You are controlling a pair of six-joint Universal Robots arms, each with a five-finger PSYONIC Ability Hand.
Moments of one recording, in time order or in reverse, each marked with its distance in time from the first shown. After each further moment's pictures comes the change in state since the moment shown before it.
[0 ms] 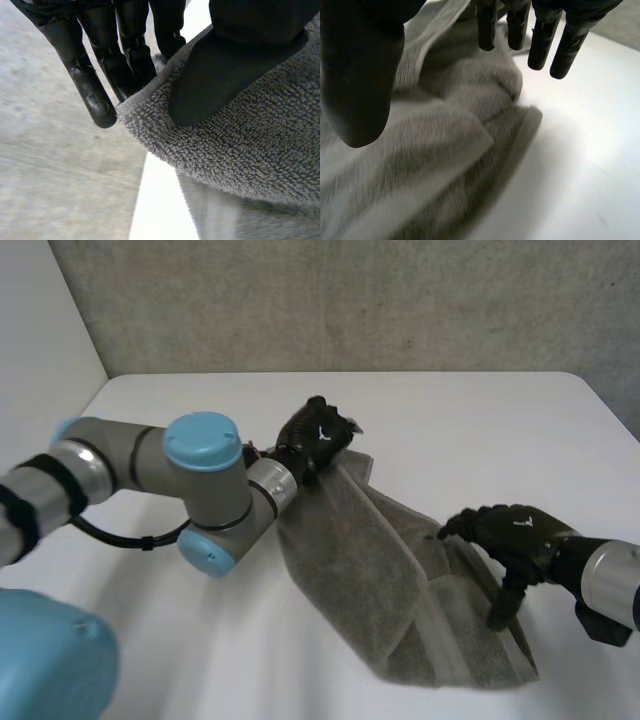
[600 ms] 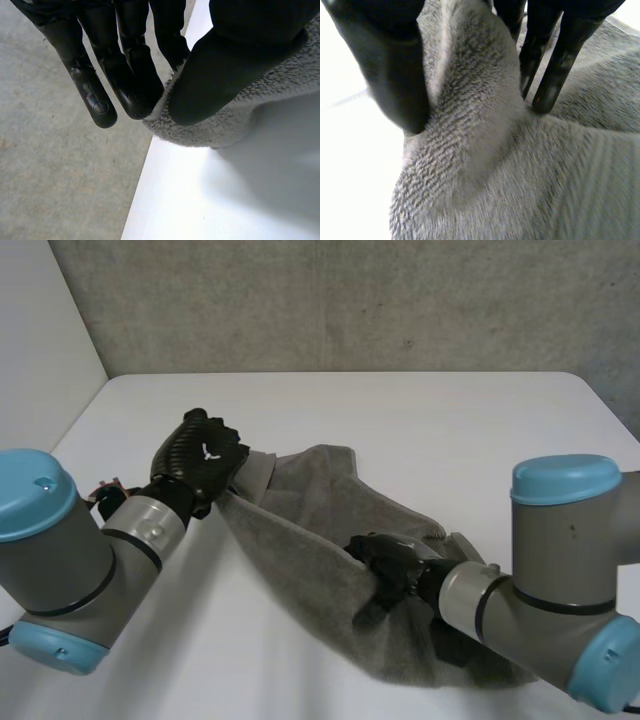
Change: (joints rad) left arm 0.186 0.638 -0.845 0.172 -0.076 -0.036; right arm 0.439 0.305 -0.215 -0.155 0.184 0.603; left_hand 0.008 0.002 0.002 0.003 0.004; right_hand 0.572 0.568 0.563 0.545 0.599
